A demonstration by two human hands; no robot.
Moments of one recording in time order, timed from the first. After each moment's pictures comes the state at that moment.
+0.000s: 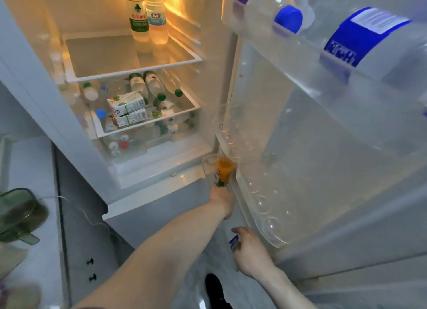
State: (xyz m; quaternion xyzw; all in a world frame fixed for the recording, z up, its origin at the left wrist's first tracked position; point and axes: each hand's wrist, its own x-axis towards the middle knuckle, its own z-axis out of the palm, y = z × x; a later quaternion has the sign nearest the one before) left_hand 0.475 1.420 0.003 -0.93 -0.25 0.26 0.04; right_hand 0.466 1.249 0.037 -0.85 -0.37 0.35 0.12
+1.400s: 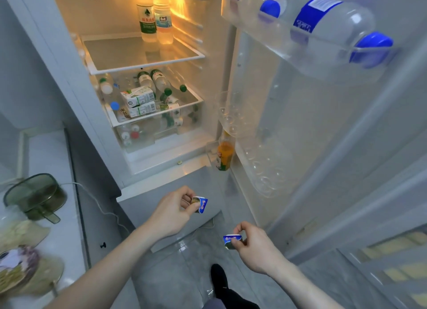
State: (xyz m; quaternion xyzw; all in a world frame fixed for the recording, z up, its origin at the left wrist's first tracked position) left_hand 0.252 1.378 0.077 -0.83 -0.39 -0.12 -0.39; right_hand 0.411 1.183 0.055 -0.84 -0.38 0.32 0.21
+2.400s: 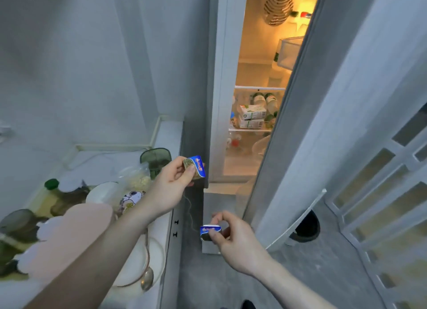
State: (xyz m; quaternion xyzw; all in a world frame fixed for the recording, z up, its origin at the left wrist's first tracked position) left_hand 0.056 1.393 0.168 -0.62 -0.46 -0.42 -0.48; right_hand 0.245 1.294 0.114 -0.62 -0.61 0.40 0.28
